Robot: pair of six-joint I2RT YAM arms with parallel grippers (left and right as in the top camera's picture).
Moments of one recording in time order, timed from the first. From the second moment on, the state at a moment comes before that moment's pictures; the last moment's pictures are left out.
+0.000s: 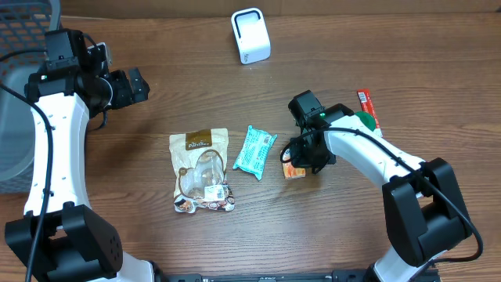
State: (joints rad) left arm 0.21 1.71 1.56 -0.97 0.18 -0.13; right arm 0.45 1.82 1.18 -0.88 -0.05 0.41
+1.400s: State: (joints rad) left arm 0.21 1.71 1.56 -0.97 0.18 -0.13; right arm 0.49 1.82 1.34 -0.99 -0.11 0.37
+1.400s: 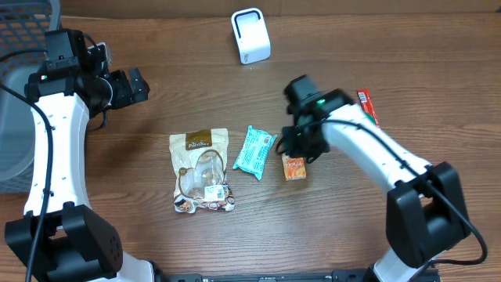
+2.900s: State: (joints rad) left arm 0.21 1.71 1.56 -0.97 0.18 -0.13; right arm 0.82 1.93 1.20 -0.84 0.46 0.61
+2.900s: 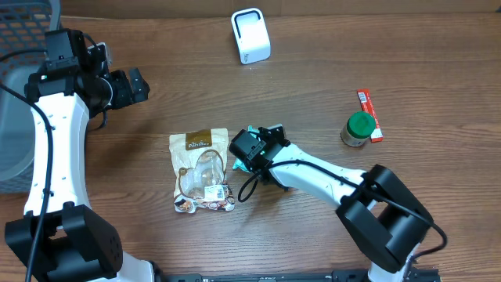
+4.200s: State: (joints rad) left arm 0.21 1.71 1.56 -0.97 0.18 -0.13; right arm 0.36 1.72 1.24 -0.83 -0.44 0.34
